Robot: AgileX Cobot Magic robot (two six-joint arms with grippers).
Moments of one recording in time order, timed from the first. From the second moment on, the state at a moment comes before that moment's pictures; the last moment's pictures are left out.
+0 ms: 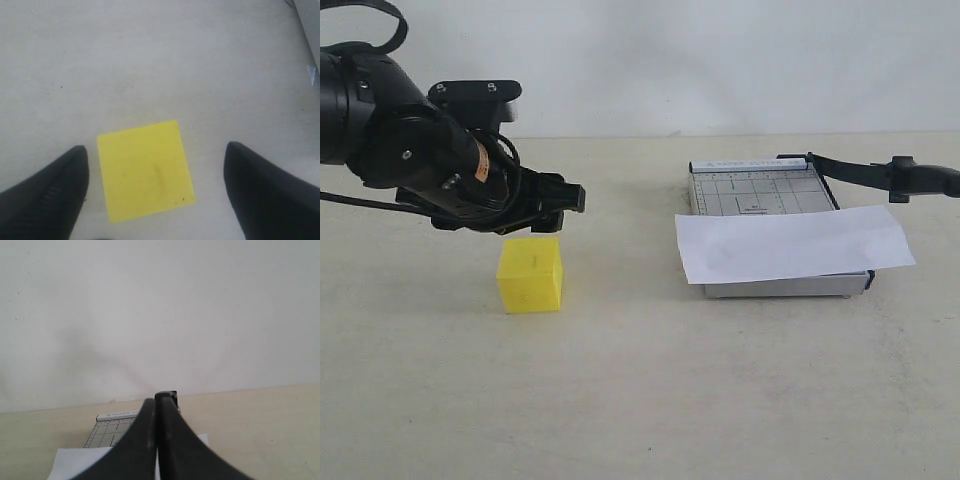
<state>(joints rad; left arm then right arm) -0.54 1.74 -1.08 0.45 0.44 -0.79 0.11 0.10 0.00 0.18 -0.12 -0.04</state>
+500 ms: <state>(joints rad) -0.54 1.81 -1.08 0.39 0.41 -0.79 0.11 0.10 0.00 0.18 -0.12 -0.04</state>
